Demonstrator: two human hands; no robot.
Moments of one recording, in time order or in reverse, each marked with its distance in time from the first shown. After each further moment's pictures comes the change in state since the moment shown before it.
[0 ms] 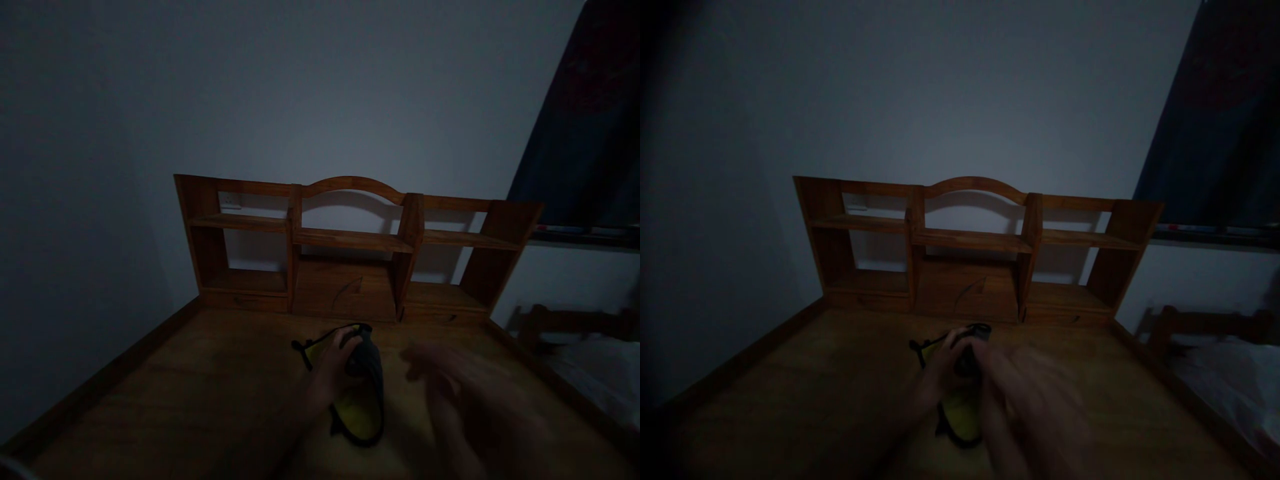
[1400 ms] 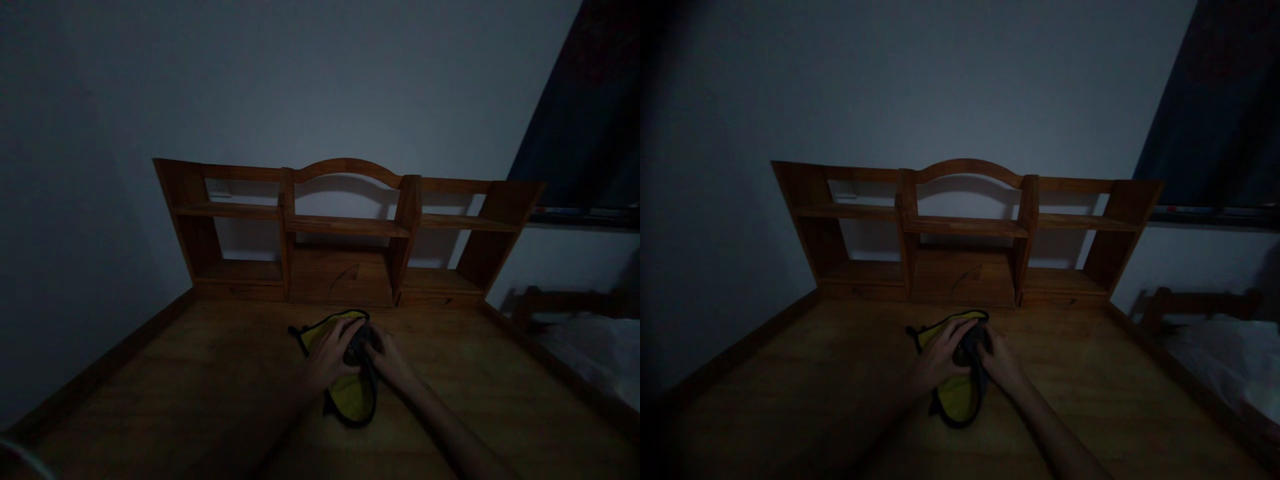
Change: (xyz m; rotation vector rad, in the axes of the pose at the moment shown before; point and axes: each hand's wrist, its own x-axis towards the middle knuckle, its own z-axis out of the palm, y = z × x) left_hand 0.000 0.001 -0.002 0.059 -0.105 0.075; right_hand -0.088 0.069 0.132 0.574 -0.541 0.628
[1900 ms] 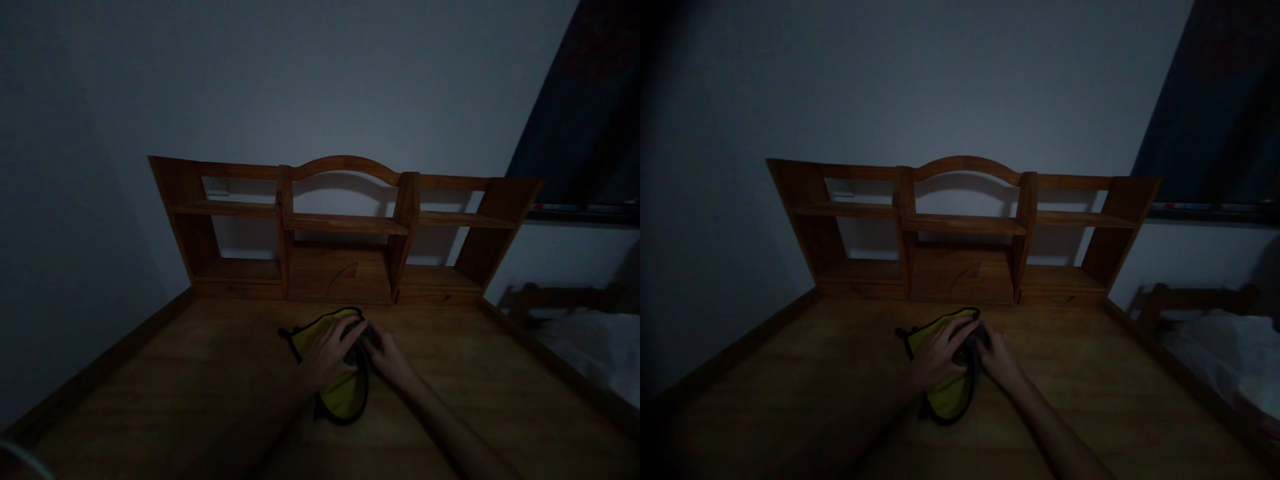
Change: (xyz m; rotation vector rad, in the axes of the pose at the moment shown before) left_hand -0.001 0.009 -0.010 0.158 -0.036 0.088; right_hand 0.000 -0.005 0.003 0.115 0.004 -0.028
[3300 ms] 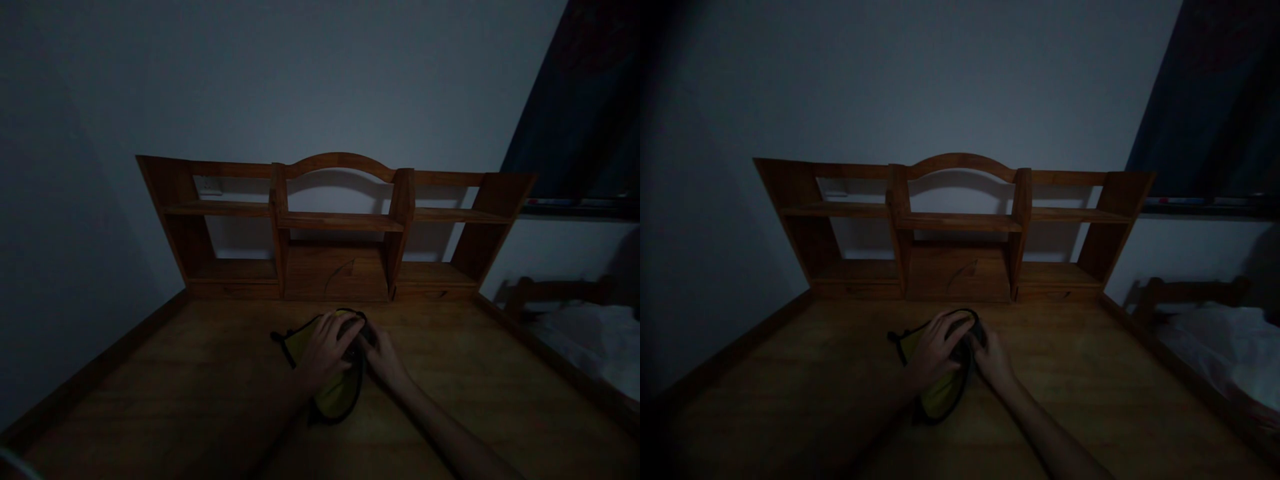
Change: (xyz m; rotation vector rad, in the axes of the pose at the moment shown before) left_hand 0.003 -0.001 0.000 0.192 0.045 0.086; right_hand -0.003 -0.013 0.009 0.017 0.113 0.051
